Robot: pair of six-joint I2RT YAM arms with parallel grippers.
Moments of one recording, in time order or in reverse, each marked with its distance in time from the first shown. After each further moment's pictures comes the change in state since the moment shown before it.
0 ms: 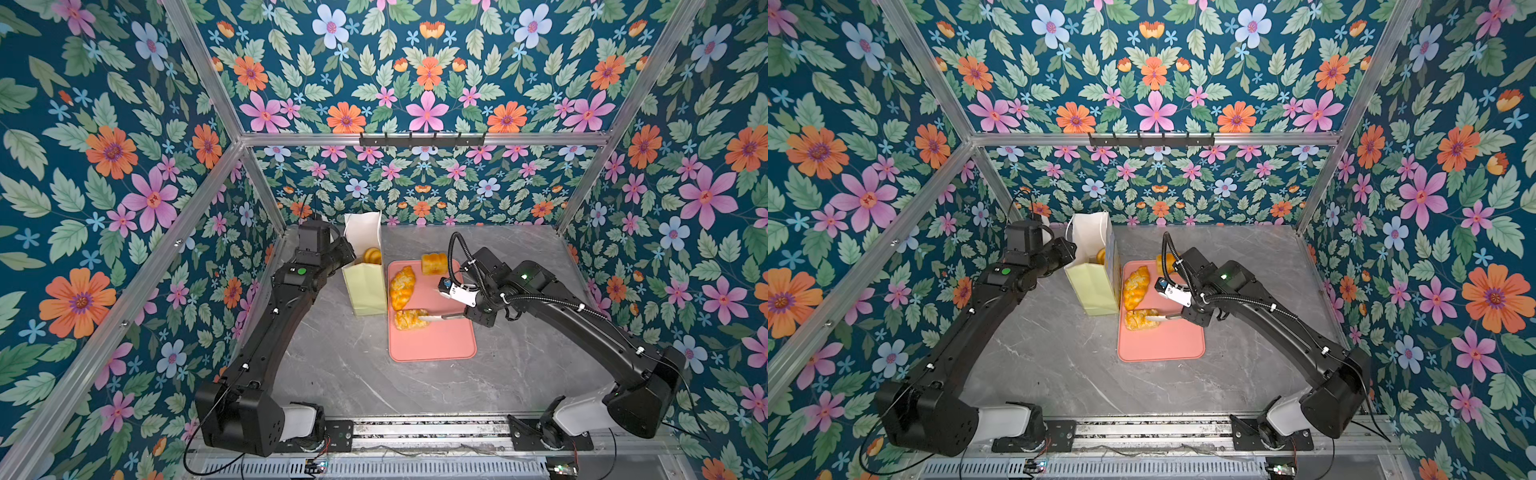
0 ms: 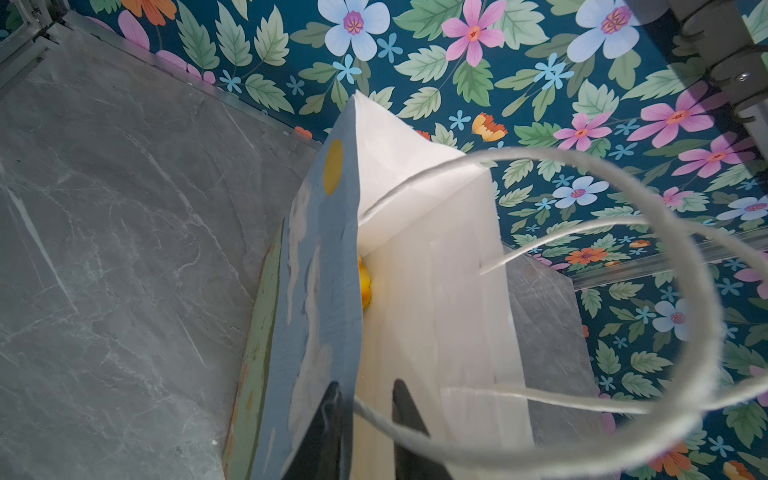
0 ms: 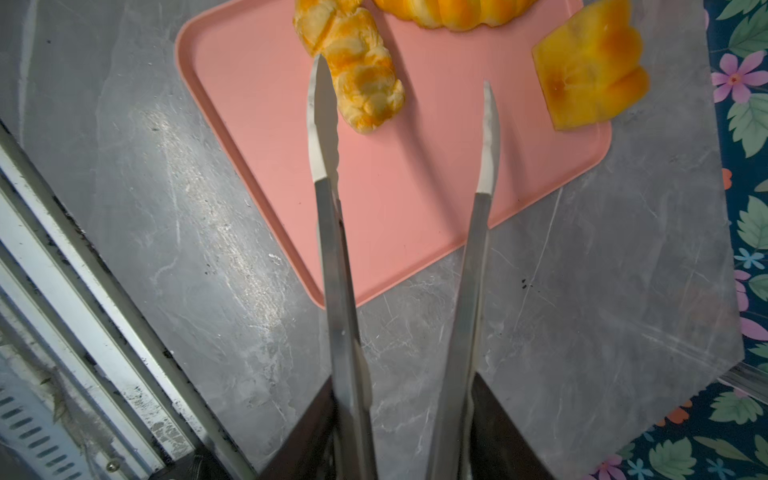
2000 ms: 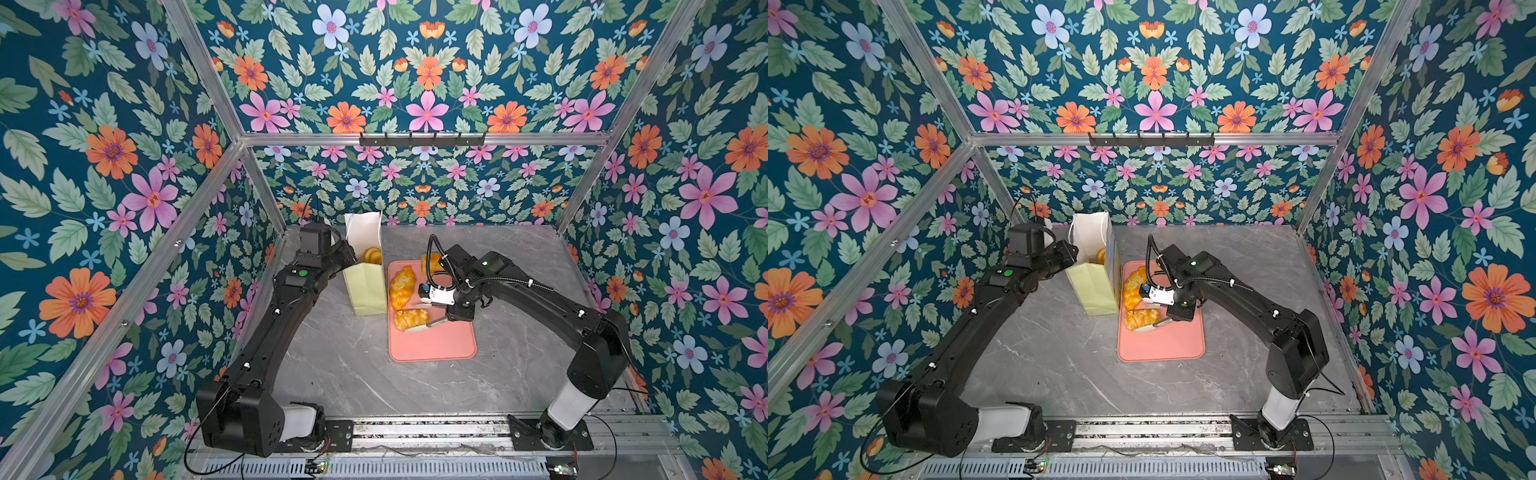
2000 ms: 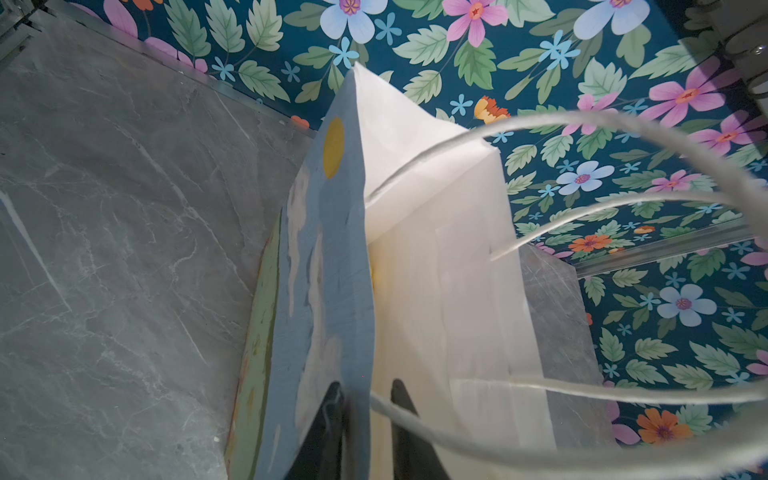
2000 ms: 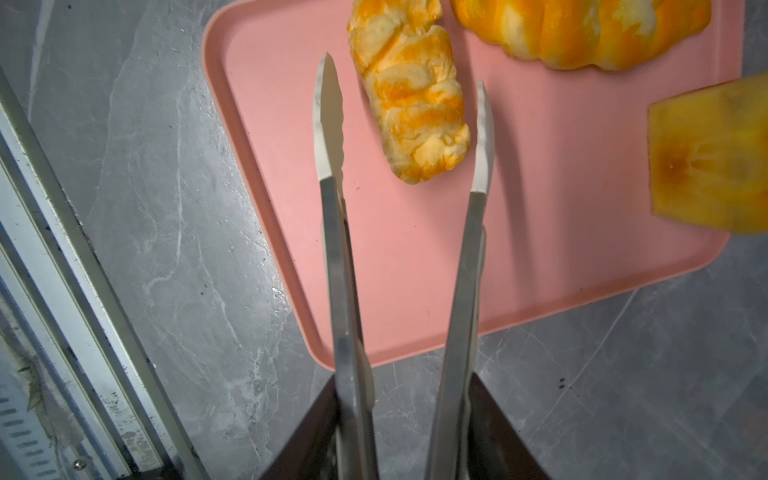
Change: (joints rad) left arm 0.000 -0.002 -0.031 0.018 0.023 0.019; right arm -0.021 0.258 0.082 0.042 -0.150 -0.166
